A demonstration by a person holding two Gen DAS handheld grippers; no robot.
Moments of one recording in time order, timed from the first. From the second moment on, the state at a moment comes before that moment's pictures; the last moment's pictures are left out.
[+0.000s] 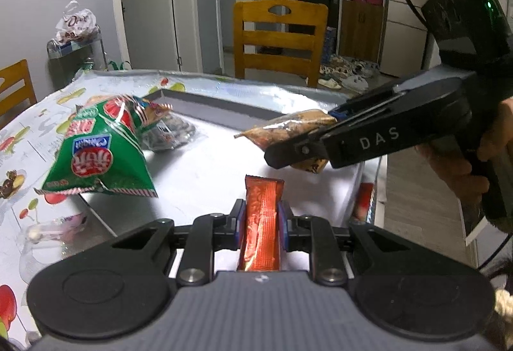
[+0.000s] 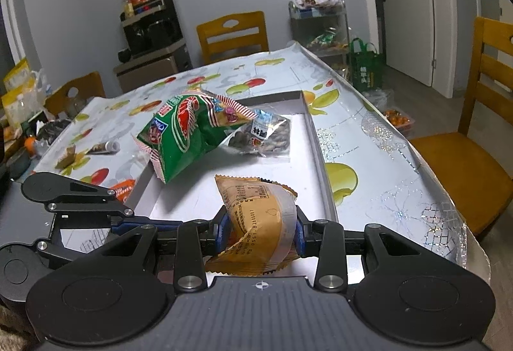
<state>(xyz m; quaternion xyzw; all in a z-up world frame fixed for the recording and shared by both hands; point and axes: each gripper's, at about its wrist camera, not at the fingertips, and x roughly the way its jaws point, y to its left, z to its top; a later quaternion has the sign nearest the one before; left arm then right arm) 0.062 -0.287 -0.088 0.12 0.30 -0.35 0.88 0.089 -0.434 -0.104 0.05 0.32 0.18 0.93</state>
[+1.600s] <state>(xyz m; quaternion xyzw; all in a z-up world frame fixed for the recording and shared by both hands) 0.033 -0.224 -0.059 0.09 0.24 -0.31 0.92 0.079 -0.411 -0.073 0.06 0.28 0.17 0.94</state>
